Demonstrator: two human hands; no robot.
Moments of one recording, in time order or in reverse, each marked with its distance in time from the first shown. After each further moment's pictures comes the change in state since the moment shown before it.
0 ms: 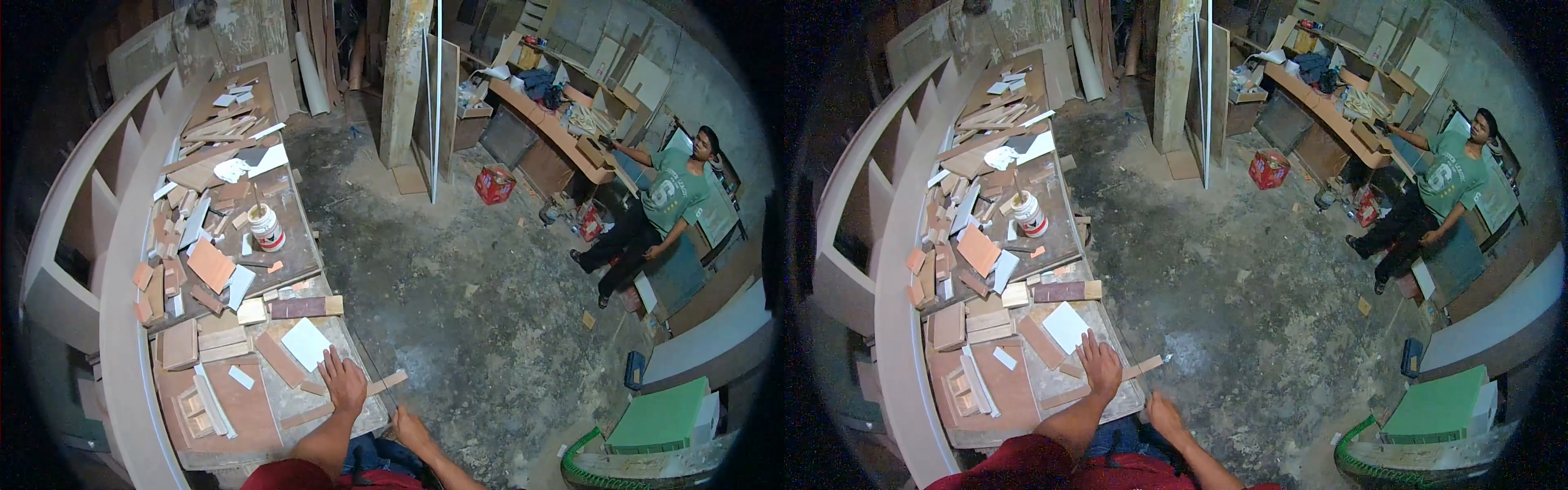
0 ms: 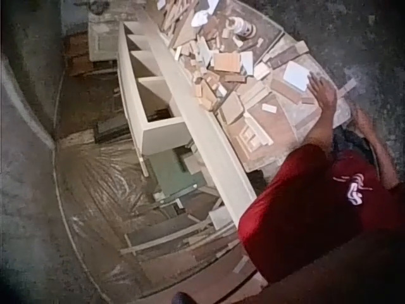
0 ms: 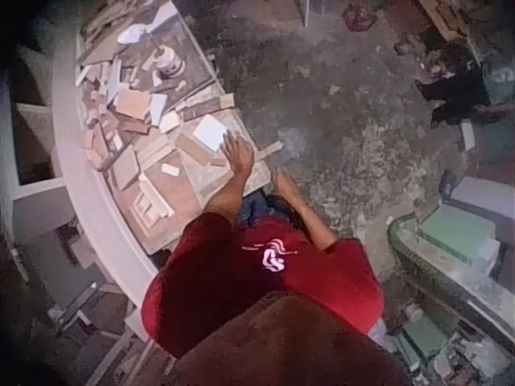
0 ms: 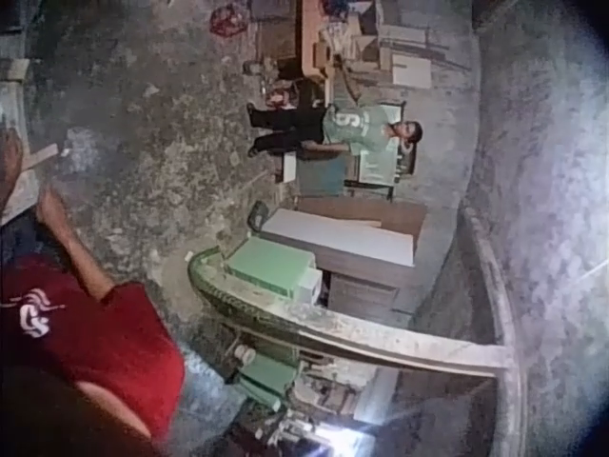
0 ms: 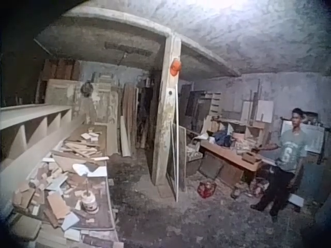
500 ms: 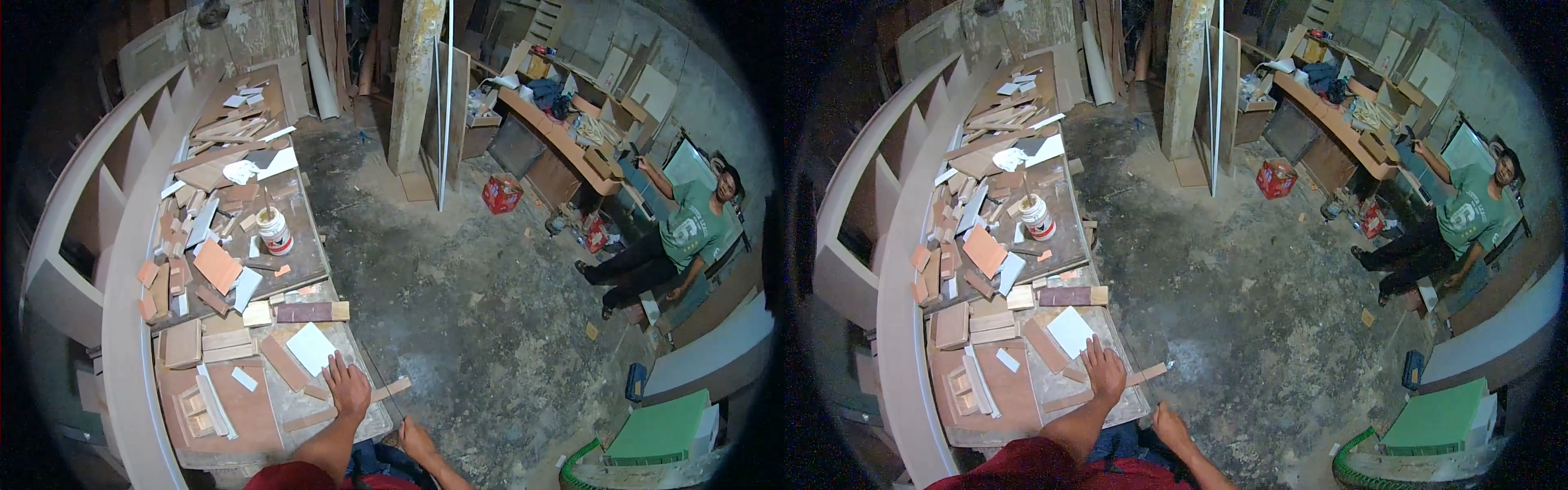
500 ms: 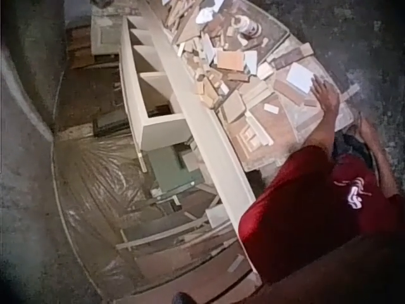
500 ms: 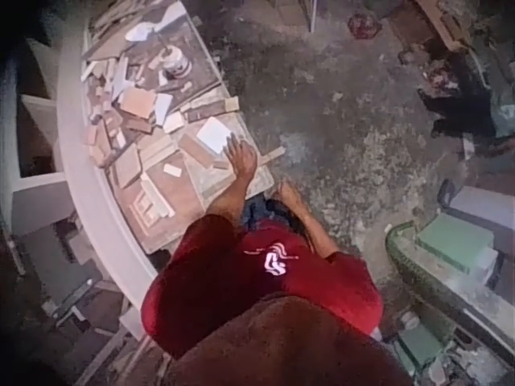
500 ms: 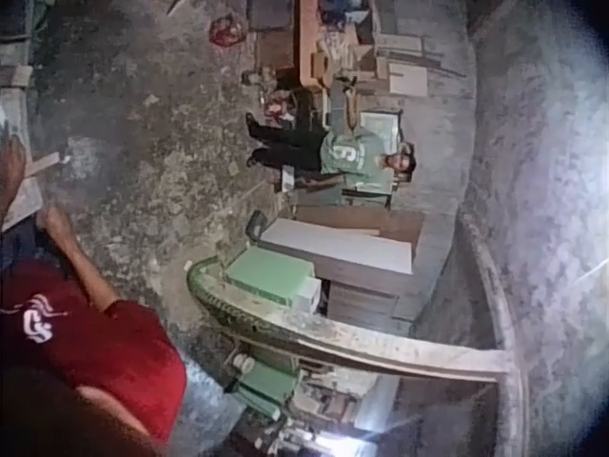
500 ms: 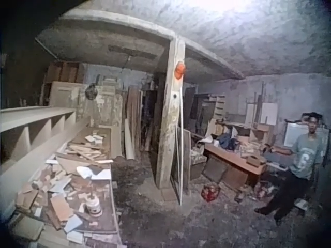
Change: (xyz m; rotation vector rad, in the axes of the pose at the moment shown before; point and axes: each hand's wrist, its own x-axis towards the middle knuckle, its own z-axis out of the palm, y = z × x) left_hand -0.002 -0.001 -0.001 0.039 -0.025 0.001; right_hand -0.022 0.001 -0.003 0.000 -0.013 0.119
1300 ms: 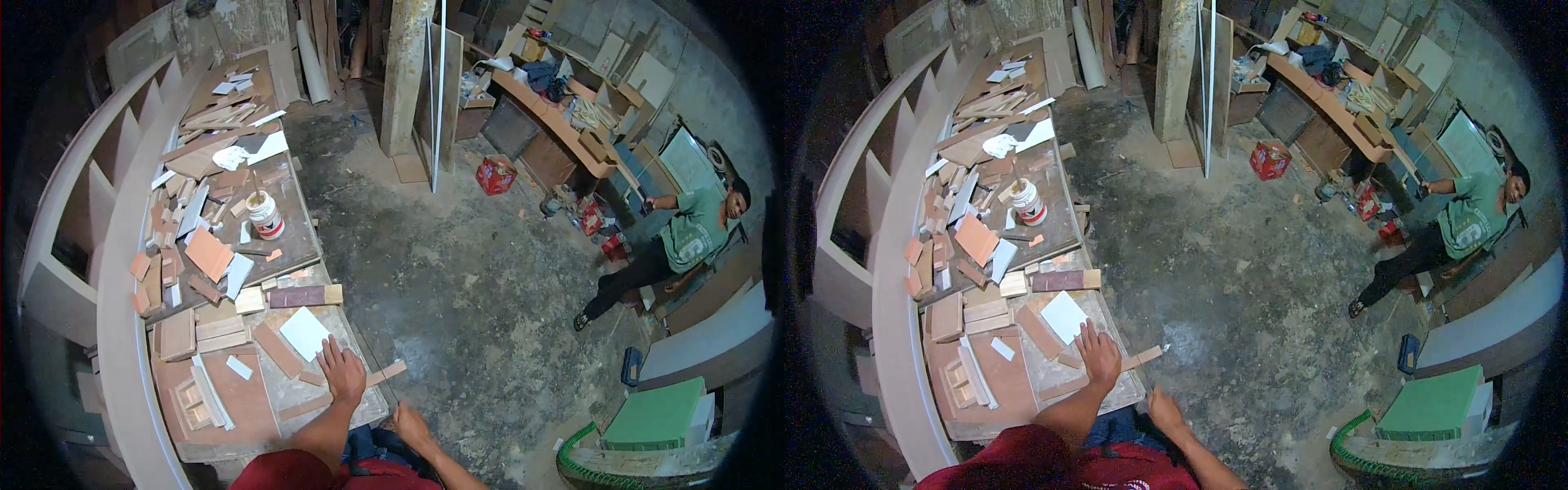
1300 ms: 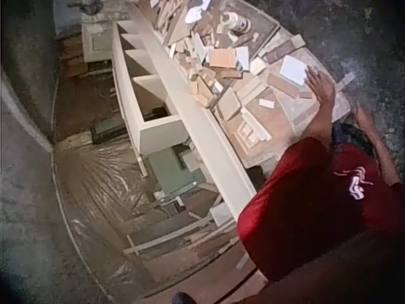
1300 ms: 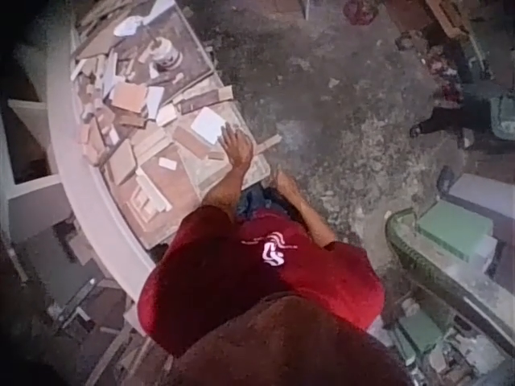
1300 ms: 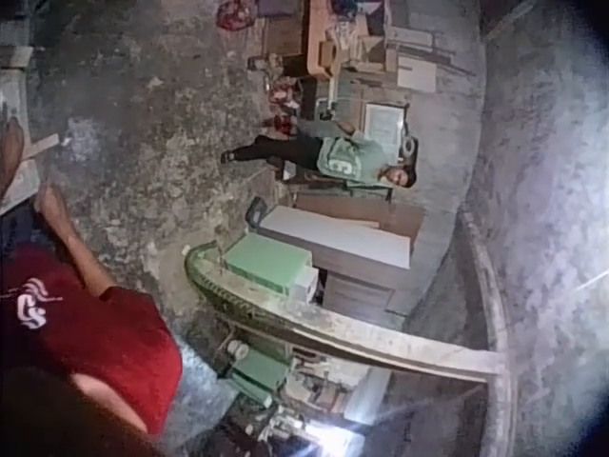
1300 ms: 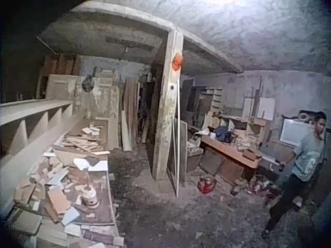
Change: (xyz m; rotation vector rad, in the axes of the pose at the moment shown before) left_hand 0.003 0.001 -0.004 0.006 -0.010 -0.004; right_hand 0.002 -0.018 -0.008 -0.059 -0.081 0.045
